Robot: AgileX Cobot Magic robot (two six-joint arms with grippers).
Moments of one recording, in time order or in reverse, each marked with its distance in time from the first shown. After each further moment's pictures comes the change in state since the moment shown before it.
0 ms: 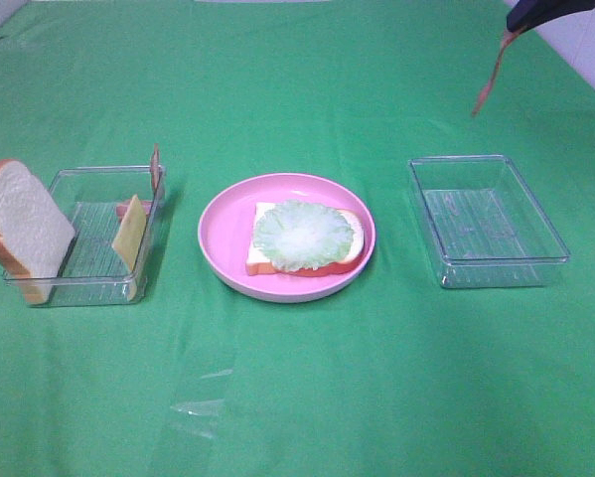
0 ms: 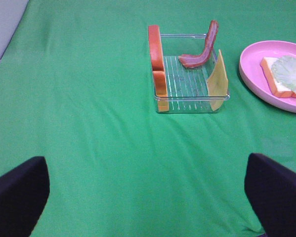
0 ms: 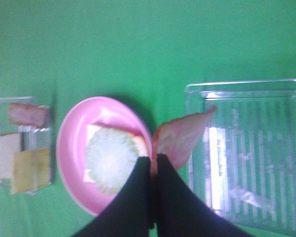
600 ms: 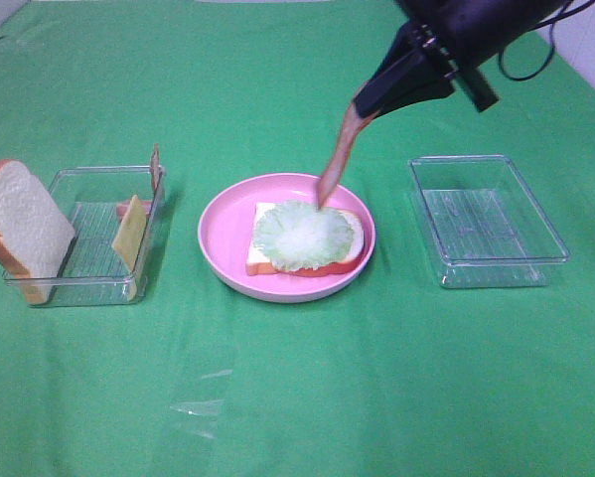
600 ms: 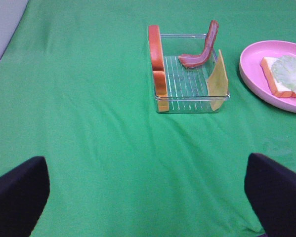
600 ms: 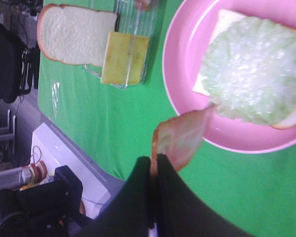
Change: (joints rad) left arm 0.000 0.000 0.000 0.000 0.000 0.000; right arm 0.279 -0.053 0.351 0.284 -0.029 -0.207
